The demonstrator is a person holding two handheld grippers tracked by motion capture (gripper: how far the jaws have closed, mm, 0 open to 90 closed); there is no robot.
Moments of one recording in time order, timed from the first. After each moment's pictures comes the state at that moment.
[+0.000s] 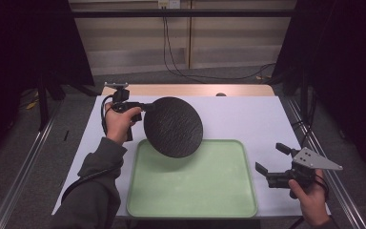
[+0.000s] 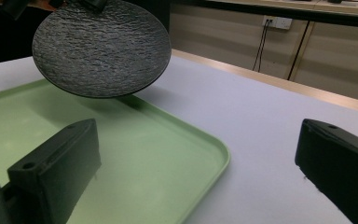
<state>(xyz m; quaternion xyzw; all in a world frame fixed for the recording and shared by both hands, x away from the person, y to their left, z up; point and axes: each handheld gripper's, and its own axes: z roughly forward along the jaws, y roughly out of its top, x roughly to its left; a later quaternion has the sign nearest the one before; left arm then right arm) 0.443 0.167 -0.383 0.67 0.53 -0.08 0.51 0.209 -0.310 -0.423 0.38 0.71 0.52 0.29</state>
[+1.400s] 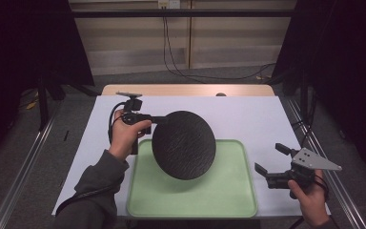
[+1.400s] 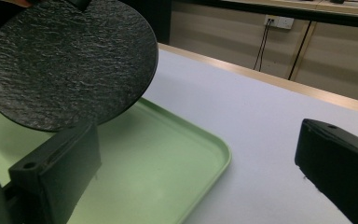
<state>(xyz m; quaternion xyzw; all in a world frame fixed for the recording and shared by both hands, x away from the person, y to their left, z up) 0.399 0.136 -0.375 0.72 0.45 -0.12 0.50 0.208 -0.308 -0.423 0.38 0.71 0.52 0.29</state>
